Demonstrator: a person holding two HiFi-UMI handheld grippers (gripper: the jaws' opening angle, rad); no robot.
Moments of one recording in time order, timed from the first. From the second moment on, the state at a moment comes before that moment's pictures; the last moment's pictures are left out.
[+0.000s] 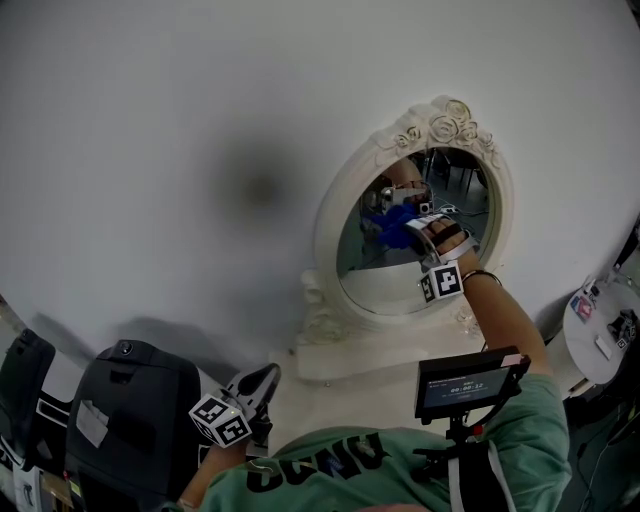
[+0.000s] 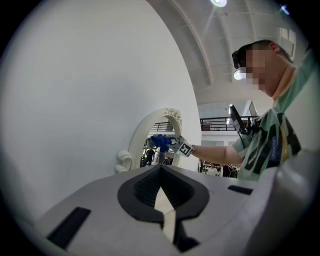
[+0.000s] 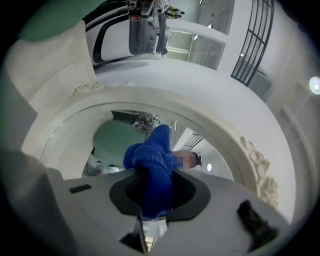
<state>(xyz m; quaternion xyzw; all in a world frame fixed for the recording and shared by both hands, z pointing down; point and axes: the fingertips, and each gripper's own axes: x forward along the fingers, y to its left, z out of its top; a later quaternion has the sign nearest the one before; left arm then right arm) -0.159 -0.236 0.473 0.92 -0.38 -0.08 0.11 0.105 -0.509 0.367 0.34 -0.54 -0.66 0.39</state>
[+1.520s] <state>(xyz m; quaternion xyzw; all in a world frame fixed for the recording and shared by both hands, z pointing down) -0.159 -0.233 0.469 0.92 -0.38 -0.08 0.11 -0.028 -0.475 0.390 0.28 -0.57 -0.69 0.35</state>
